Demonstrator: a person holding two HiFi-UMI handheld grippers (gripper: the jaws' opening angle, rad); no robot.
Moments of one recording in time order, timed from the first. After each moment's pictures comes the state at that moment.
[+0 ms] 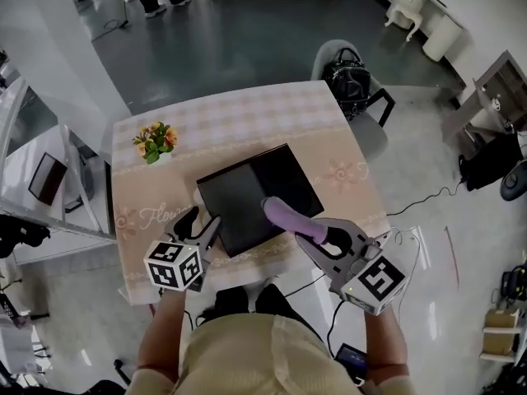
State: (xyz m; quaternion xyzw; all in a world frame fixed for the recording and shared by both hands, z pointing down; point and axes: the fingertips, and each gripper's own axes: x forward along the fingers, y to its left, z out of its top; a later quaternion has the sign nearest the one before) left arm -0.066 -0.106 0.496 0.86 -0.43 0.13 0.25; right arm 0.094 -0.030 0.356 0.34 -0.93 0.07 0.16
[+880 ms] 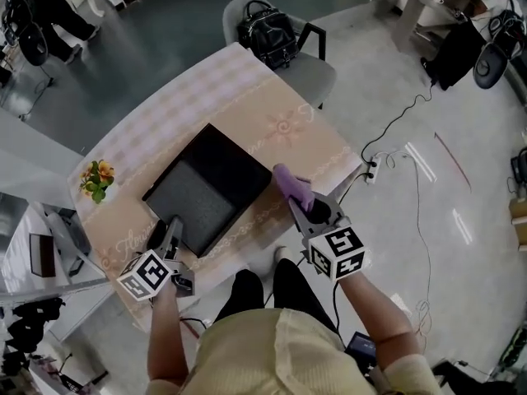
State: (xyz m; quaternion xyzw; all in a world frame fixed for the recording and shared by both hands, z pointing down) left arm -0.058 -0.113 0.515 0.82 -0.43 0.09 0.37; right arm 0.220 -0.009 0.484 0.64 -0.73 0.22 0.10
